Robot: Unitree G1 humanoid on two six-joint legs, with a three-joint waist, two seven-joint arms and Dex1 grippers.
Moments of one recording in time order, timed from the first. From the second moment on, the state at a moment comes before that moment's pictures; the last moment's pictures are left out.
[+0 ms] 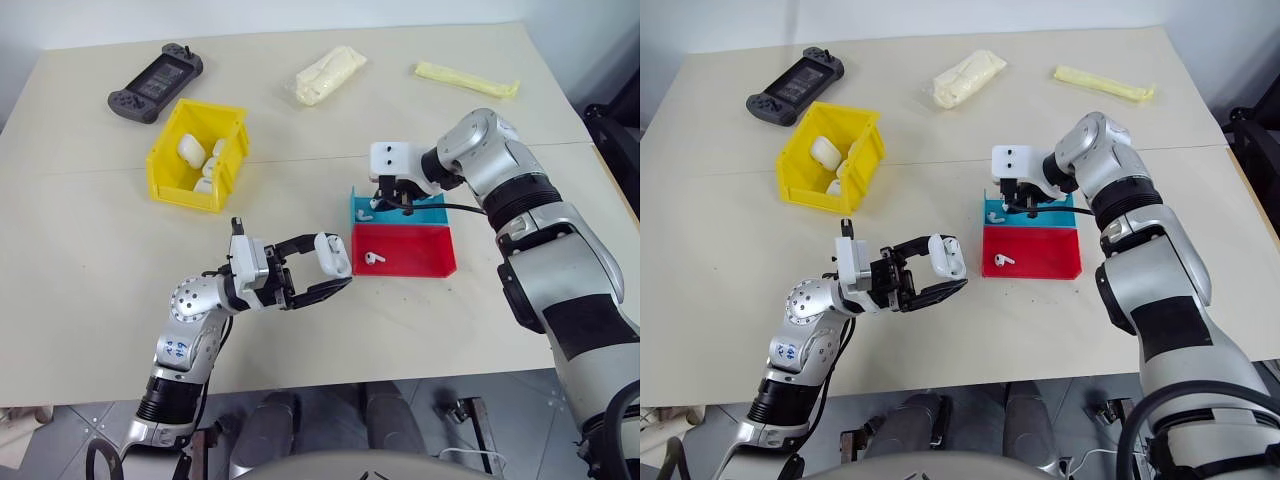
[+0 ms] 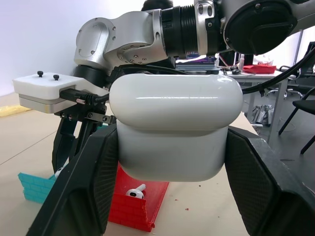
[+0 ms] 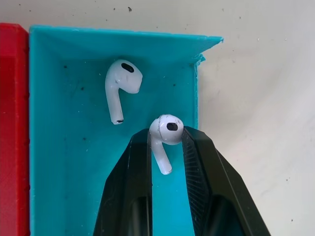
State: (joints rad) left arm -0.21 0.29 -0.10 -0.14 -0.45 -0.04 -0.98; right arm -1.32 -0.43 0.44 1.15 -0.31 -0.04 1.27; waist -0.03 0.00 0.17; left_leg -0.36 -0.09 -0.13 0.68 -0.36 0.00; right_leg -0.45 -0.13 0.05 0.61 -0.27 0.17
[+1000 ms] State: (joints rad) left arm -0.42 0.25 -0.09 0.06 -0.45 0.01 -1.01; right arm -0.37 -0.45 -0.32 -0.40 0.97 0.91 0.84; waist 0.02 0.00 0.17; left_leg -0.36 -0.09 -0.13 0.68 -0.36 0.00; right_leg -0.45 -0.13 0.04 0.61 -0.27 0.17
